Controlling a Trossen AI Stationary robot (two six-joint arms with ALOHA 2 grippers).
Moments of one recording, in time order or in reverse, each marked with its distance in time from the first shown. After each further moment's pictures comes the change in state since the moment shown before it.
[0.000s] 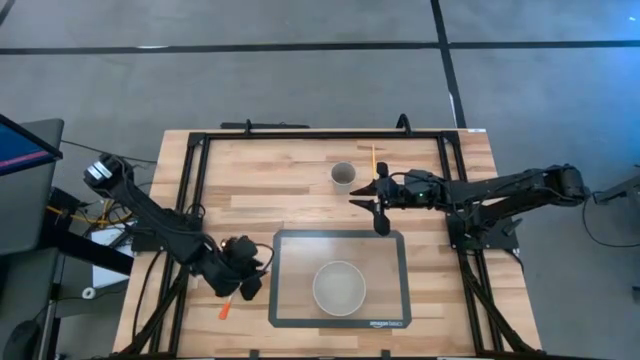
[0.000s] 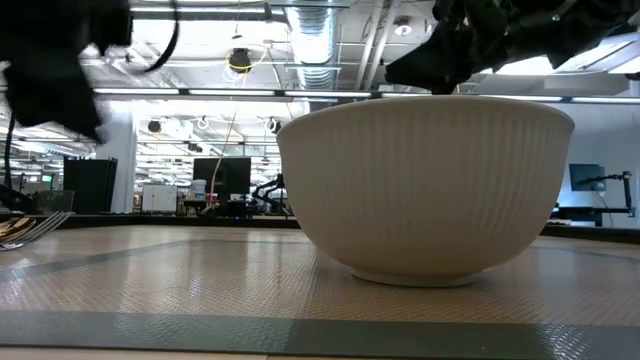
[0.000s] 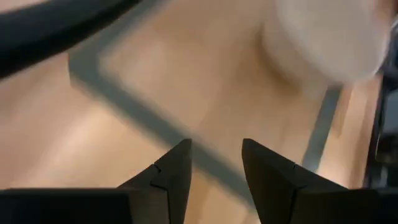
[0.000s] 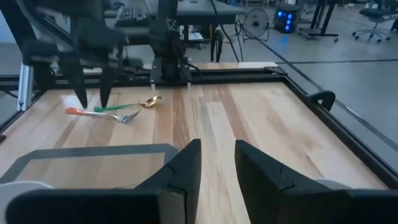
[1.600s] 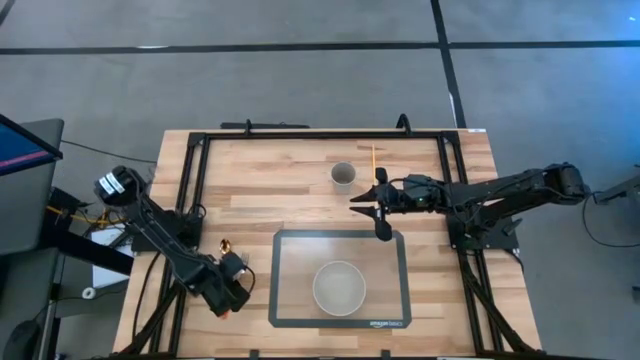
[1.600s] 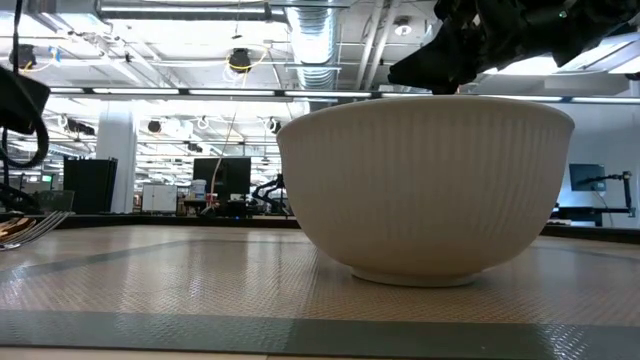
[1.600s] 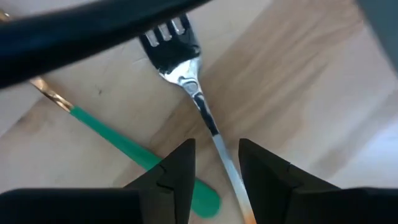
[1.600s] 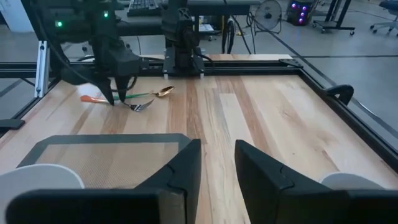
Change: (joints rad) left arm -0.145 0.204 -0.002 -0.214 0.297 -0.412; right arm 0.047 0.001 0.000 -0.037 -0.001 0.002
